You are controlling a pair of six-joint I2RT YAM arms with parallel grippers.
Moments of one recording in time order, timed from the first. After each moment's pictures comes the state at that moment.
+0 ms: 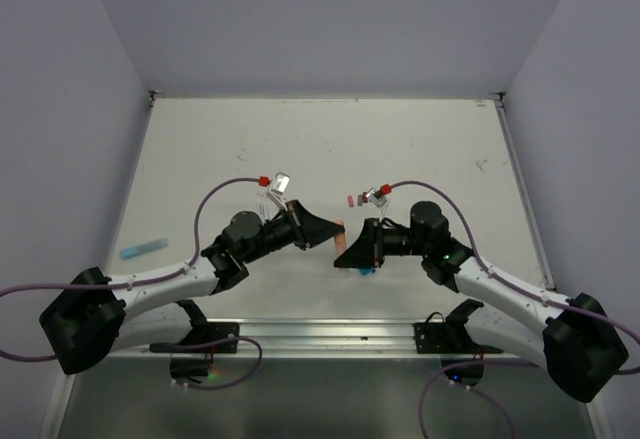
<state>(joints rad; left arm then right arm) -0.86 1.12 0.43 0.67 0.20 -1.03 0.63 0.99 0.40 0.32 -0.82 0.87</state>
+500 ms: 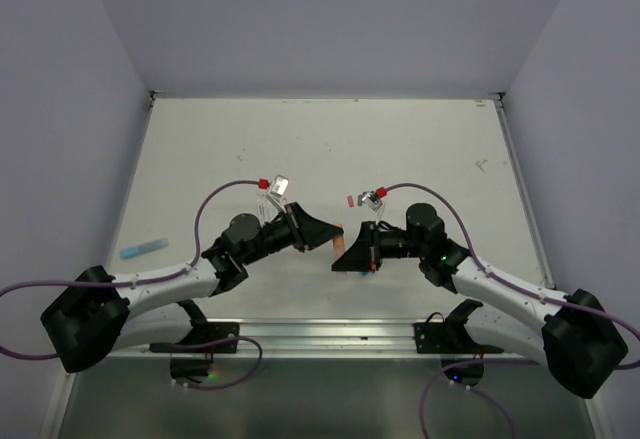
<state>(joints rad) -0.86 1.14 0.39 0.73 0.21 -1.05 0.67 1.03 0.40 0.35 -0.80 0.89</state>
